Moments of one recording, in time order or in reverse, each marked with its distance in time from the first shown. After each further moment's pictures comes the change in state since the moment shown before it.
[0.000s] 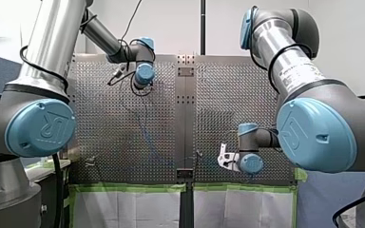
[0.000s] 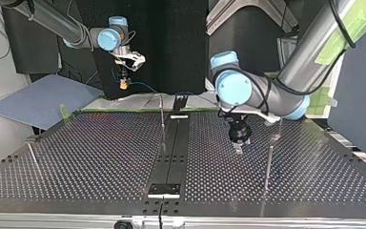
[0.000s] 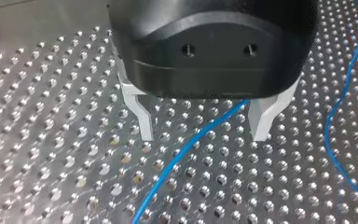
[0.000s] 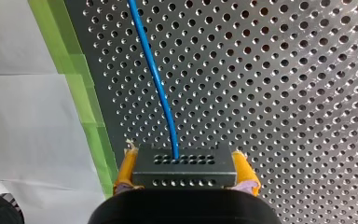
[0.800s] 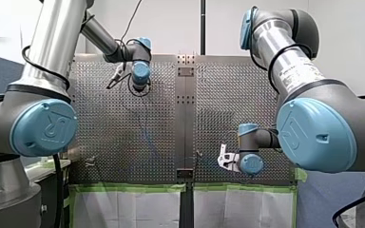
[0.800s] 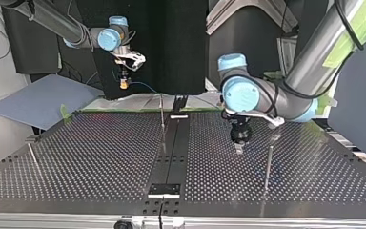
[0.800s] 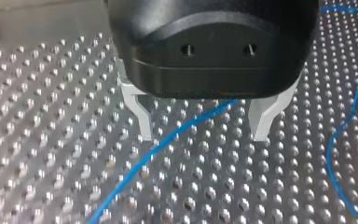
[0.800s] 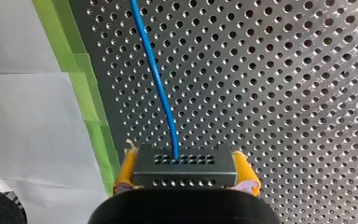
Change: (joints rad) left arm 0.043 -0.002 0.013 -0.088 0.107 -0.120; right arm 0.000 0.002 0.001 0.004 0.000 -0.002
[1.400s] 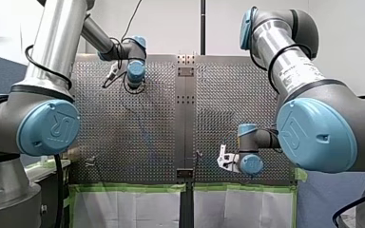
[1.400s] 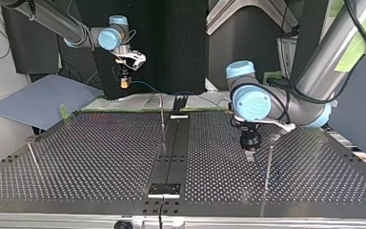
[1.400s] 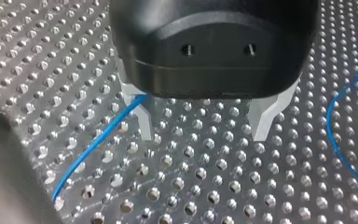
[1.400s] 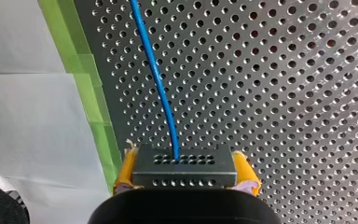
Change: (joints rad) left arm 0.052 0.000 0.026 -0.016 0.019 -0.038; right arm 0.003 0.001 0.003 0.001 0.000 -0.002
